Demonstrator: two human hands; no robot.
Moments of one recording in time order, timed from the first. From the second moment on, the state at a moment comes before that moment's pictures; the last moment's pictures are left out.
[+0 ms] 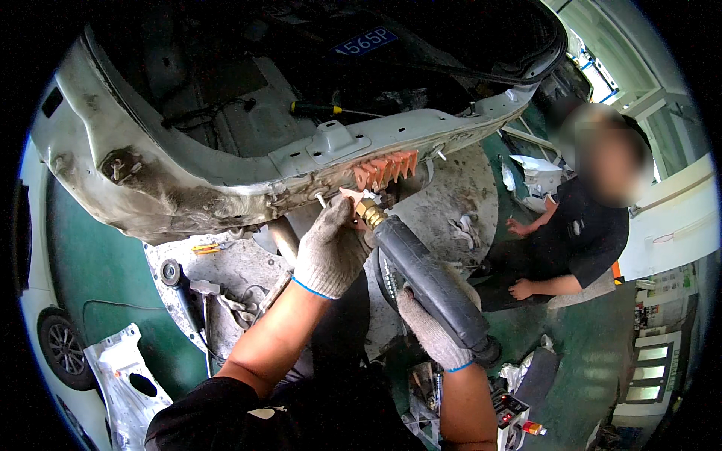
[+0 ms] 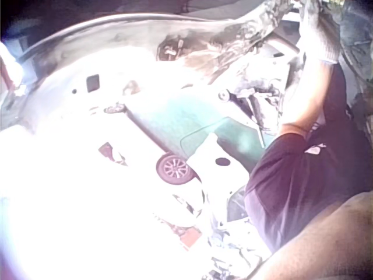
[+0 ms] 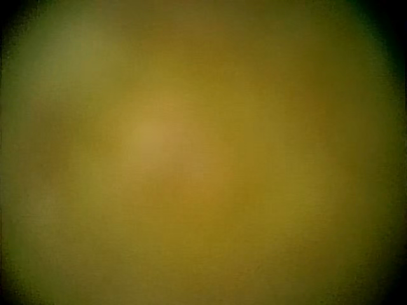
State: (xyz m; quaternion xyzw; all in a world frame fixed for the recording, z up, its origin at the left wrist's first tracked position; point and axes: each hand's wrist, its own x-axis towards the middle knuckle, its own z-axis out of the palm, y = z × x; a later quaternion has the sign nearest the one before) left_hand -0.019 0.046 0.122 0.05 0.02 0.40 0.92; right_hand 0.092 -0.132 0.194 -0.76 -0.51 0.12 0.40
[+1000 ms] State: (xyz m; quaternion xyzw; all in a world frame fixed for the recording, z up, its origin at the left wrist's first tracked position) left_hand -0.012 0.059 0.134 -0.02 0.05 0.38 0.92; right_hand 0.080 -0.106 0.226 -0.77 -0.50 0.14 0.37
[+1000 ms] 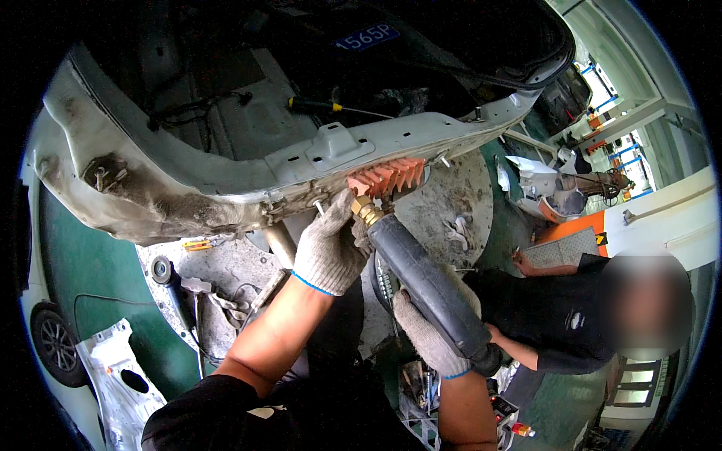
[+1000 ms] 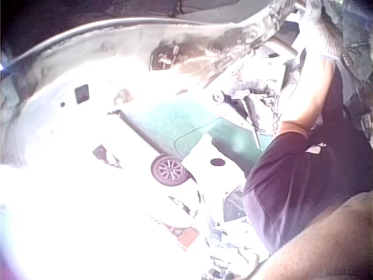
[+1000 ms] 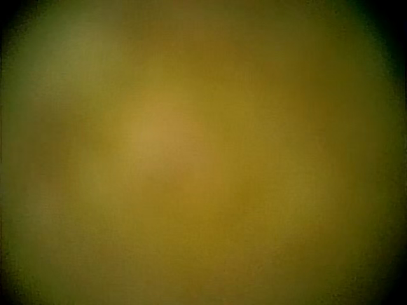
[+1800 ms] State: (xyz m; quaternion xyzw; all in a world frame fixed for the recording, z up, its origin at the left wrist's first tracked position) left_hand -0.006 0.053 0.116 -0.04 0.03 0.40 0.92; right_hand 0.091 -0.102 0.239 -0.76 -0.49 0.21 0.37
